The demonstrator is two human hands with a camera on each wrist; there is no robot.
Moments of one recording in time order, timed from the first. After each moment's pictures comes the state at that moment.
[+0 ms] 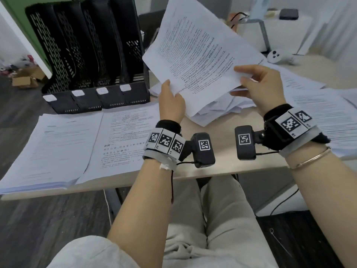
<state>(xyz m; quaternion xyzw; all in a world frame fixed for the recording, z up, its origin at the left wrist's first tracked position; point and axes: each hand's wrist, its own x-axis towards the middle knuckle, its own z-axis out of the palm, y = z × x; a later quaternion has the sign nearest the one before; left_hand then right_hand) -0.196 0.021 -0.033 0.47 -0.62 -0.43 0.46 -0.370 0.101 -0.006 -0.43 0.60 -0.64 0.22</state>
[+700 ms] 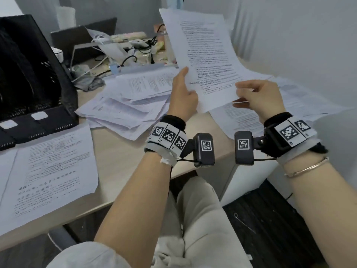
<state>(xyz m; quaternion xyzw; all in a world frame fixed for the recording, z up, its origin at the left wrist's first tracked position) -0.373 0.098 -0.016 0.25 -0.73 -0.51 0.38 -0.499 0.232 -0.005 -0.27 0.69 -0.65 0.15</state>
